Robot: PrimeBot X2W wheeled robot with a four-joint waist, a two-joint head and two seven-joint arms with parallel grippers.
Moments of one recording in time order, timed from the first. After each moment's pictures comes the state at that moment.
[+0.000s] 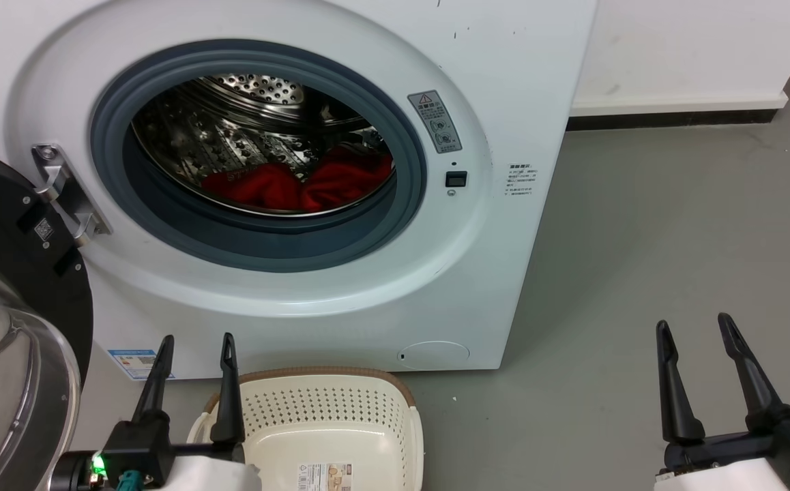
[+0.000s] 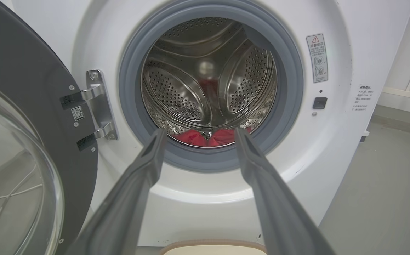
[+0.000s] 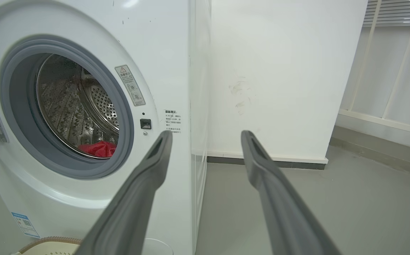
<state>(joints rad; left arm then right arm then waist) 0.08 0.05 0.01 -0.01 -0.06 0.00 -0.26 0.13 -0.05 -0.03 -0.13 0.03 0.13 -0.26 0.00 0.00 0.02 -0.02</state>
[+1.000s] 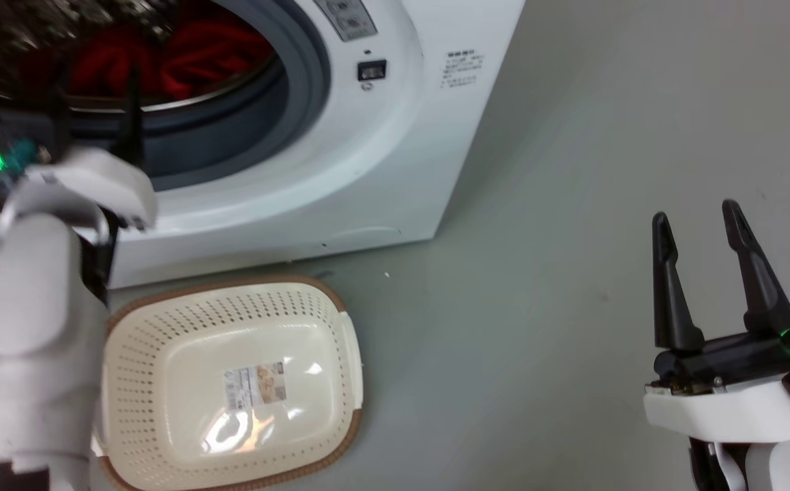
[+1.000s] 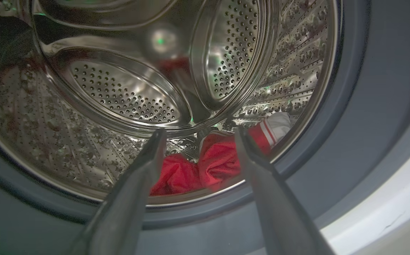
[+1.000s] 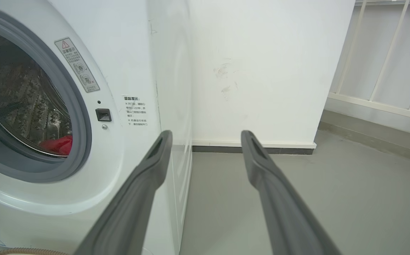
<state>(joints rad) -0.77 0.30 0.00 0.64 -0.03 -0.12 -0.23 -0.08 -0.05 0.03 -0.20 0.07 0.13 -0.26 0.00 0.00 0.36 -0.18</state>
